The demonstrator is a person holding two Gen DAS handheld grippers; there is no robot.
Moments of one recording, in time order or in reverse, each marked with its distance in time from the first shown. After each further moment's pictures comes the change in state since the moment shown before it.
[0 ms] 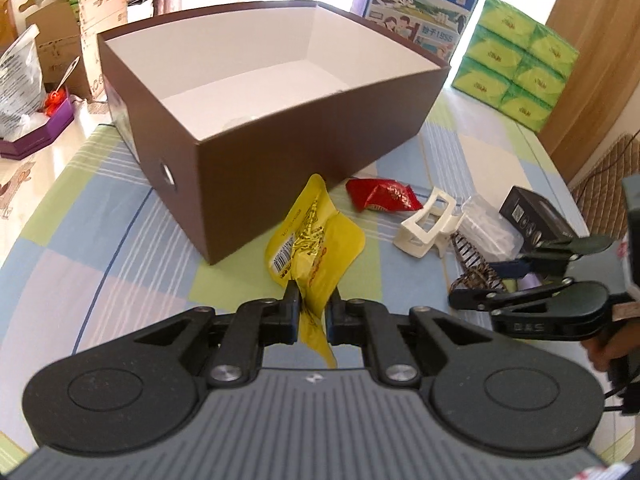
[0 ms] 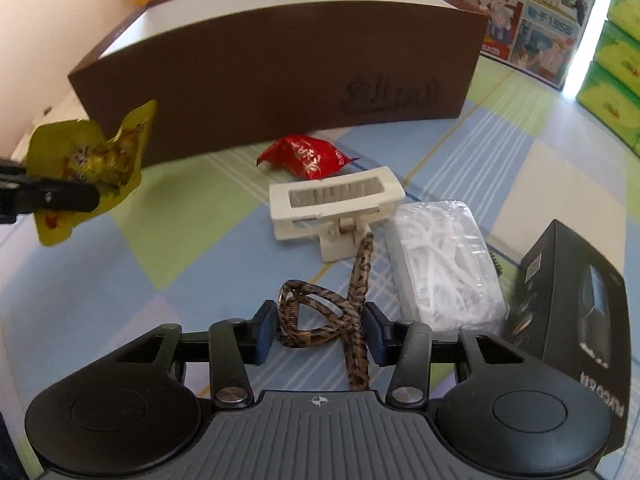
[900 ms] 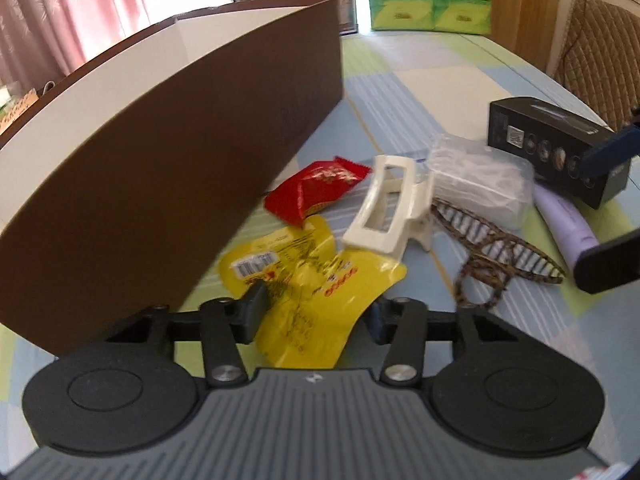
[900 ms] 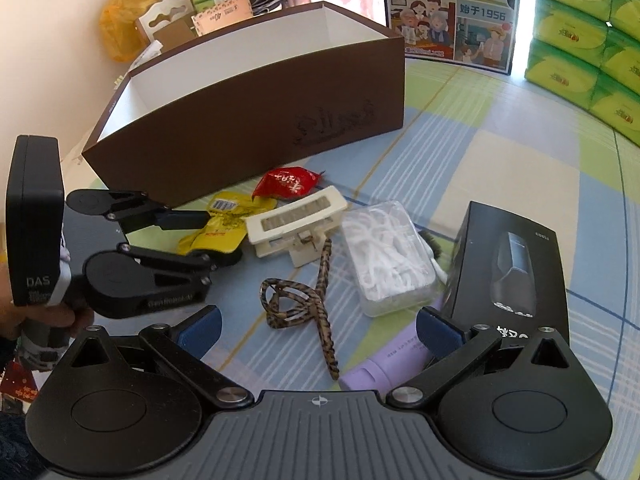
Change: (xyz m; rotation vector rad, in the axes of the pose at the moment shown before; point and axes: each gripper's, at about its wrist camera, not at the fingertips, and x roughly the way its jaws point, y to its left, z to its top) left arm 0.094 -0.079 0.006 0.447 -0.012 0.057; right arm -0.064 -0.030 -0.008 0.136 -0.061 0.027
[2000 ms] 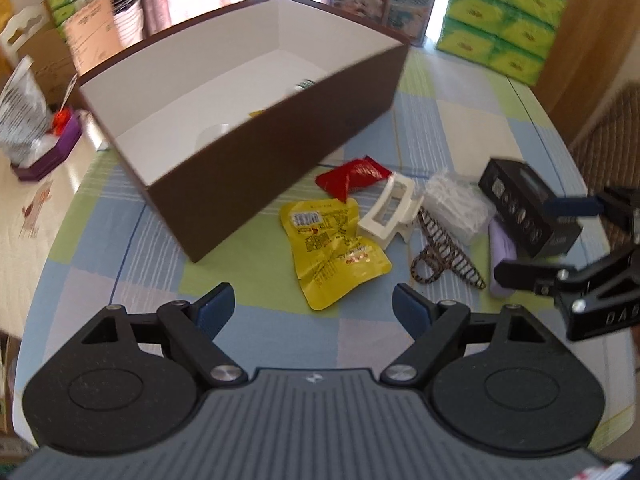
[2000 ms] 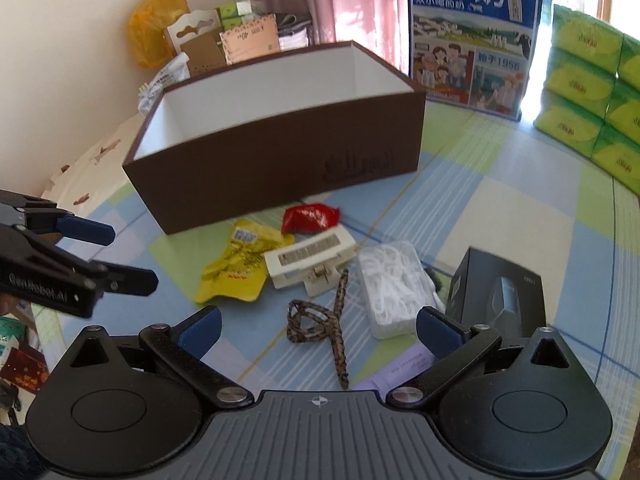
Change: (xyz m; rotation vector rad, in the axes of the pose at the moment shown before) left arm -0.113 0.017 0.014 -0.303 0.157 0.020; right arm -0.030 0.012 0.003 -0.082 -0.057 0.013
